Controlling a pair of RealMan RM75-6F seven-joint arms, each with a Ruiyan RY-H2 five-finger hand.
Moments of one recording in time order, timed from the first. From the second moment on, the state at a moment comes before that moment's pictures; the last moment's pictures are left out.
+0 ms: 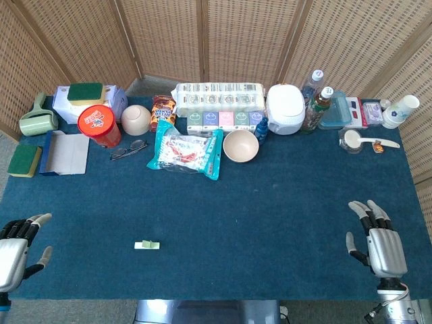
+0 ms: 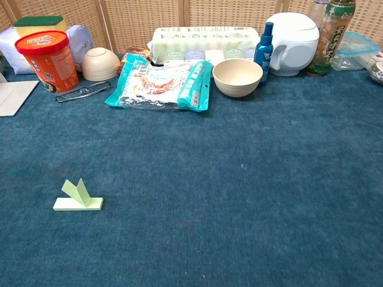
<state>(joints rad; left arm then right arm) 0.04 -1.08 0.03 -1.86 1.57 1.55 0.26 0.05 -1.23 0.06 -1.70 -1.51 1.50 0.00</state>
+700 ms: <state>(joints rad) 0.03 -1.06 0.03 -1.86 1.58 1.55 0.24 0.05 -1.24 0.06 -1.69 -1.51 1.51 0.01</state>
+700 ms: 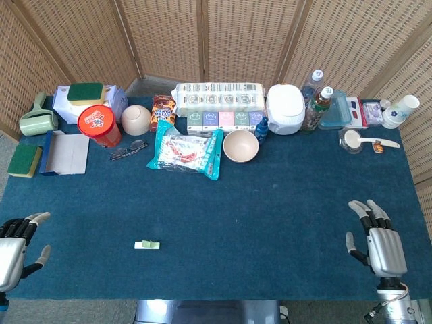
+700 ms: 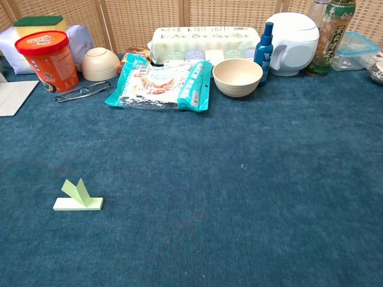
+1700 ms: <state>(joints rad) -0.08 -1.04 0.03 -1.85 1.61 1.39 0.28 0.04 -1.24 0.05 -1.69 -1.51 1.50 0.02</state>
